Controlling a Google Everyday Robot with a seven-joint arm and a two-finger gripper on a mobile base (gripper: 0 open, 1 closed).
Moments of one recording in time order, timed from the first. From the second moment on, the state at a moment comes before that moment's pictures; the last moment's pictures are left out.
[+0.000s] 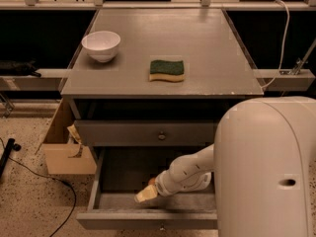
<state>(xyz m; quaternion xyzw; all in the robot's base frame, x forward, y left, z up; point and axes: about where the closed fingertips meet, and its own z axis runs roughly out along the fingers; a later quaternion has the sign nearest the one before) 0.502 0.009 0.395 -0.28 0.93 0.19 0.17</state>
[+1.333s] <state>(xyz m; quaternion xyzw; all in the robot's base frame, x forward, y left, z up) 0.558 0.040 0.402 -0.31 0.91 0.16 0.23</state>
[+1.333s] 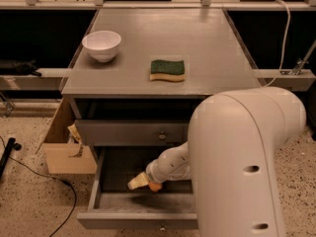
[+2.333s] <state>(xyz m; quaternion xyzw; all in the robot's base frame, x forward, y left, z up) 0.577 0.024 0.391 -0.31 0.91 0.12 0.23</state>
